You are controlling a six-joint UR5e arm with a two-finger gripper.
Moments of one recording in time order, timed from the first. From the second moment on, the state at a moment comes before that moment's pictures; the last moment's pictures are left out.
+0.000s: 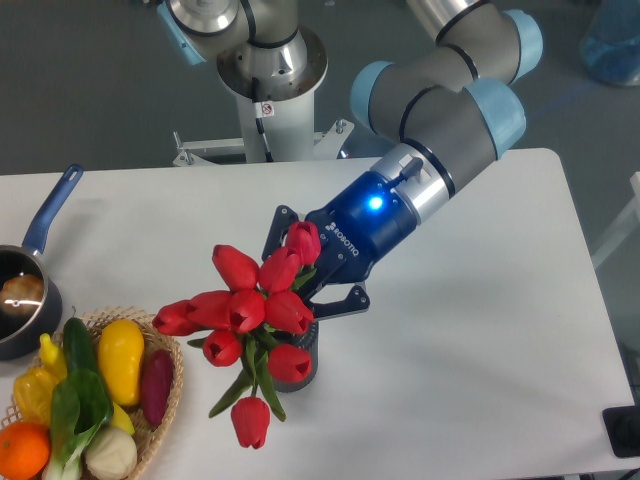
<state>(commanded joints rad) 2.61 -1.96 -1.53 -0.86 0.16 1.04</state>
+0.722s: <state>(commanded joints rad) 2.63 -1.96 -1.65 -0.86 0.14 1.13</state>
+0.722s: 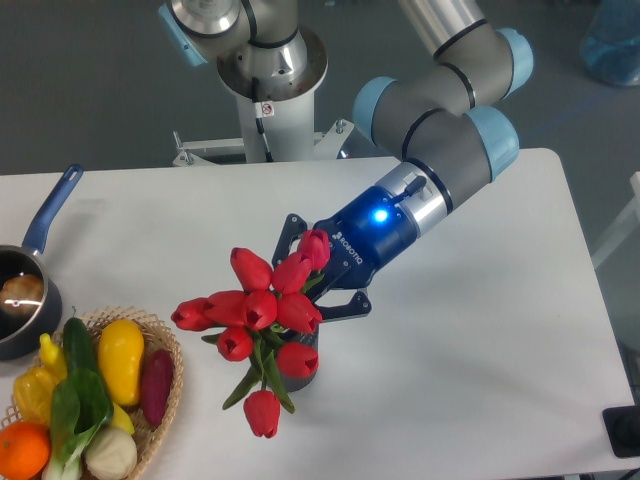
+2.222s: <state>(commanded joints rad) 2.68 -2.03 -1.83 -0.86 0.14 1.34</state>
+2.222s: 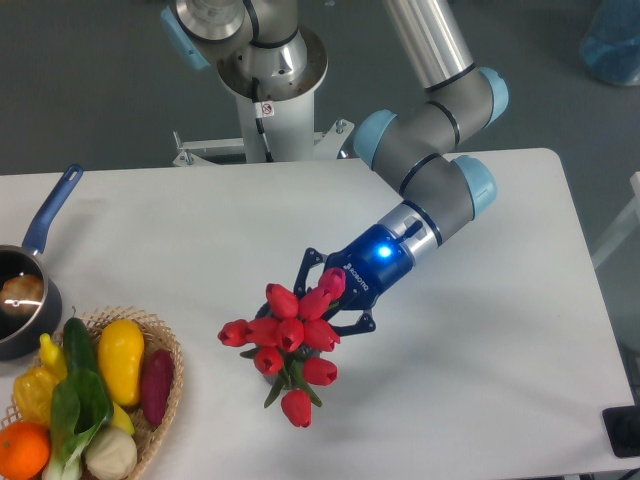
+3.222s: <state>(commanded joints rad) 2.77 -2.00 -1.94 -0.86 0.16 1.49</state>
